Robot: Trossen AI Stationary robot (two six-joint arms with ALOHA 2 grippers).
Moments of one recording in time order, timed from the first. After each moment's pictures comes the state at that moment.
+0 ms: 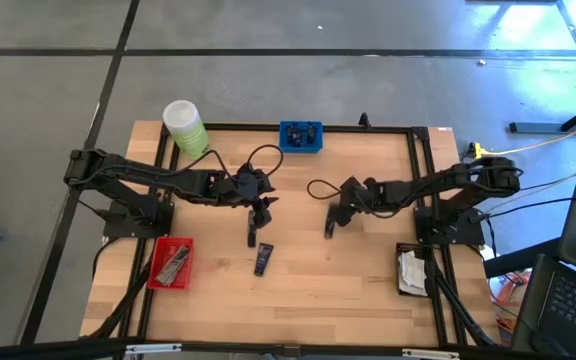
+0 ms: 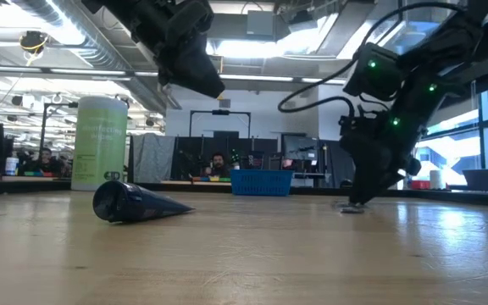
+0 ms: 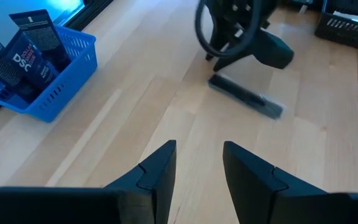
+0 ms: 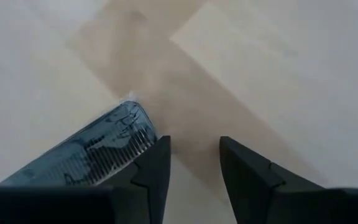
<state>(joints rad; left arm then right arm) -0.01 1.38 0.92 -0.22 -0.32 -0.30 -0.04 1.52 0.55 -0.15 0.29 0.69</state>
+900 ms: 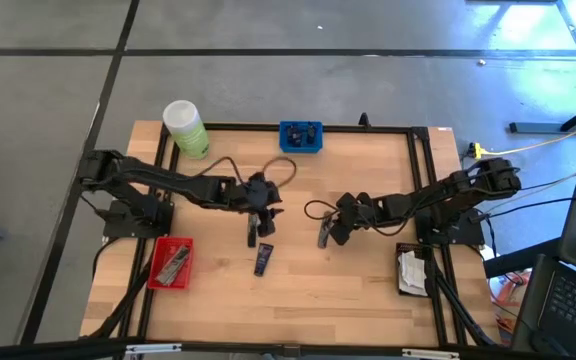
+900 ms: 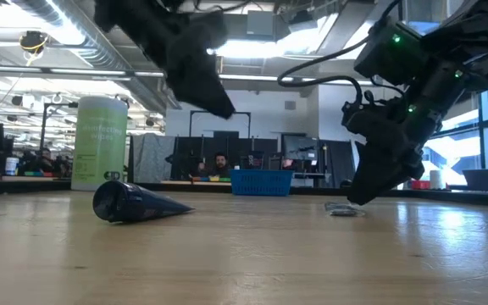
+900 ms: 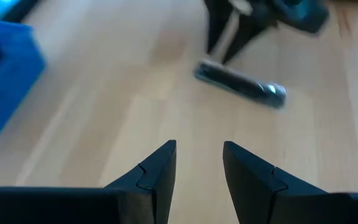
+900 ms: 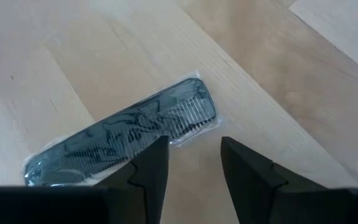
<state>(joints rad) -0.03 1.50 0.92 -0.14 -0.22 -0.19 0.13 1.52 0.55 -0.06 0.28 0.77</state>
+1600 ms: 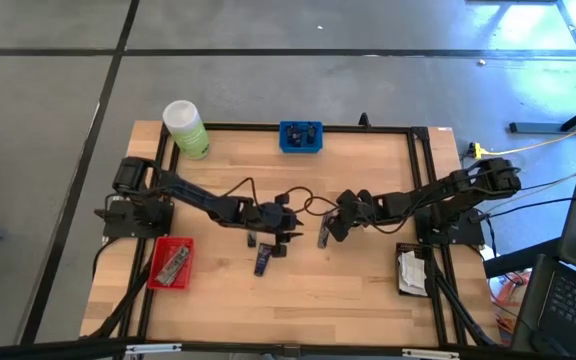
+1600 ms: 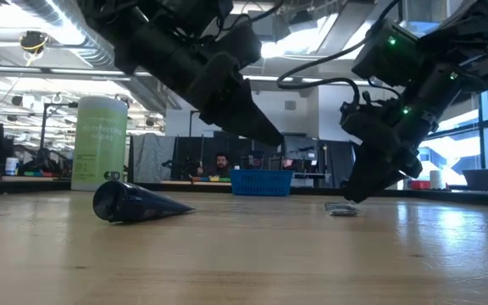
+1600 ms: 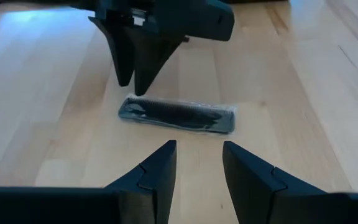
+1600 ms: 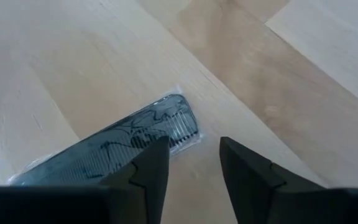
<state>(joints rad) -0.11 1.79 0.92 0.30 -0.14 0.00 0.11 1.52 0.55 -0.06 0.31 0.77</state>
